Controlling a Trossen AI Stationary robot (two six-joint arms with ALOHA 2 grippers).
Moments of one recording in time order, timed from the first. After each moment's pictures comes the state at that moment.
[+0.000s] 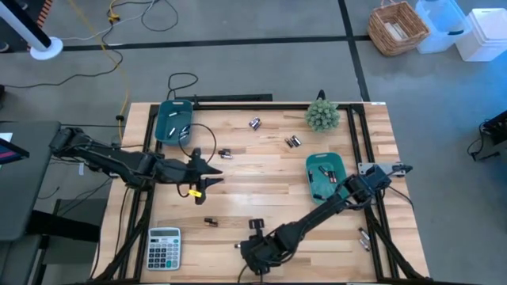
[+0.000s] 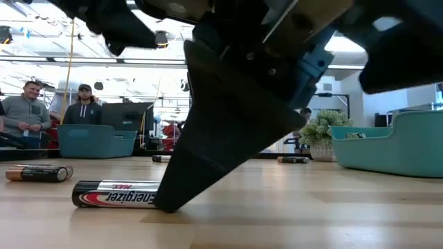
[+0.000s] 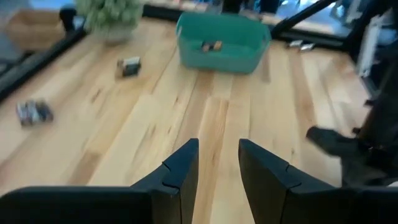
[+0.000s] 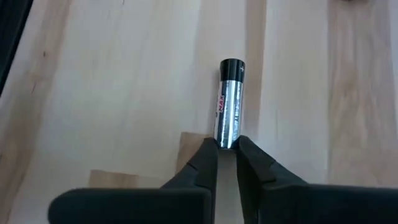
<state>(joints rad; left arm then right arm) -0.26 0.98 0.65 -0.11 -0.40 -0.27 0.54 2.31 1.73 -0.46 0.31 0.31</state>
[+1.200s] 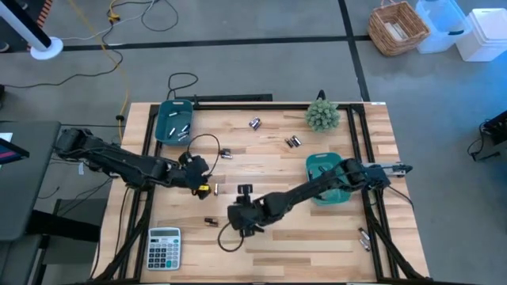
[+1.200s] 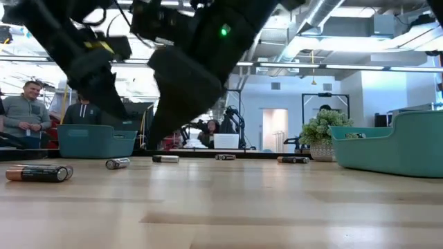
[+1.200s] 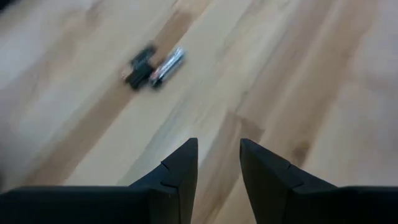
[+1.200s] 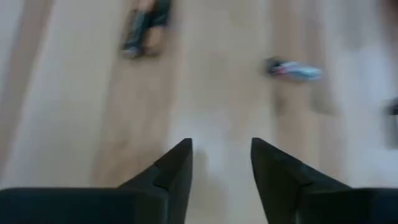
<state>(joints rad) -0.22 1.13 0.58 -0.42 -0.55 -0.61 0.33 2.24 1.73 -0.45 0.43 0.06</state>
